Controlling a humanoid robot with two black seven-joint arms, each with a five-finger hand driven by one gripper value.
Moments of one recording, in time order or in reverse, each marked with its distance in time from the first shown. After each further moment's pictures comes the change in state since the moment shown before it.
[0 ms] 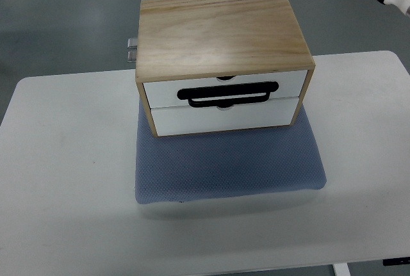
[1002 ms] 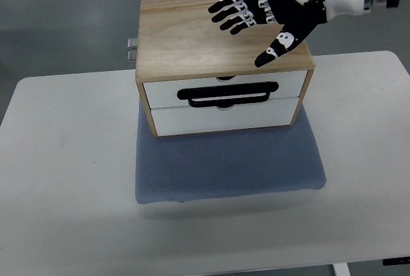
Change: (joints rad) left arm 0.000 0.000 0.000 0.000 0.000 0.000 0.000; right arm 0.718 -0.051 -0.852 0.388 -0.135 0.307 -0.046
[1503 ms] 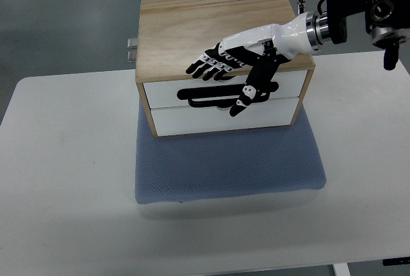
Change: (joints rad) left arm 0.000 0.000 0.000 0.000 0.000 0.000 0.000; right arm 0.072 0.151 -0.153 0.062 -0.021 -0.143 -0.098
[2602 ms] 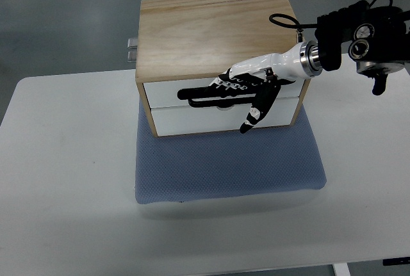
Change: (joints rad) left arm 0.000 0.000 0.000 0.000 0.000 0.000 0.000; right arm -0.013 0.059 -0.143 0.017 -0.032 -0.159 -0.036
